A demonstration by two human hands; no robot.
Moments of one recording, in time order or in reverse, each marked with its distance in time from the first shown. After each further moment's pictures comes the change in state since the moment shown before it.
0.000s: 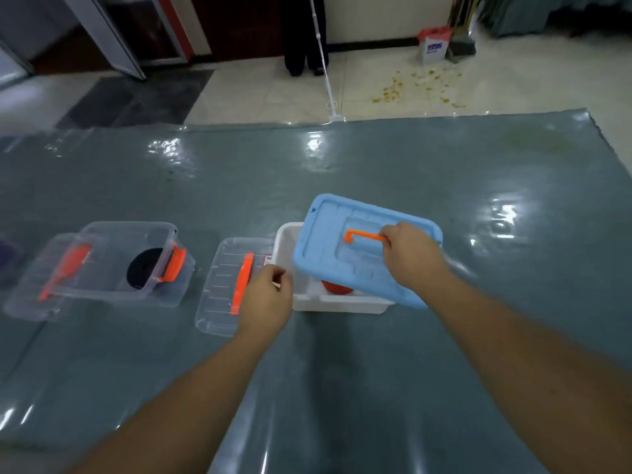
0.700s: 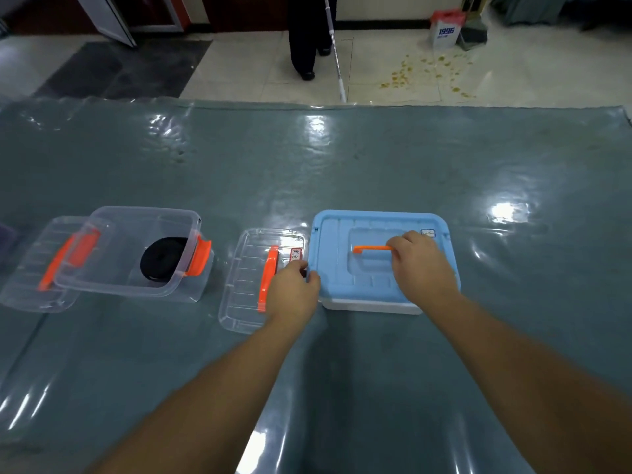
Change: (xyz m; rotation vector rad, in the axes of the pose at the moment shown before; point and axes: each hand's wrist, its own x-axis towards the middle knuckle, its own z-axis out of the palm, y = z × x) left_hand 0.054 -0.049 -0.008 0.073 -0.089 -0.084; right_hand 0.001 -0.068 0.058 -0.011 0.005 0.041
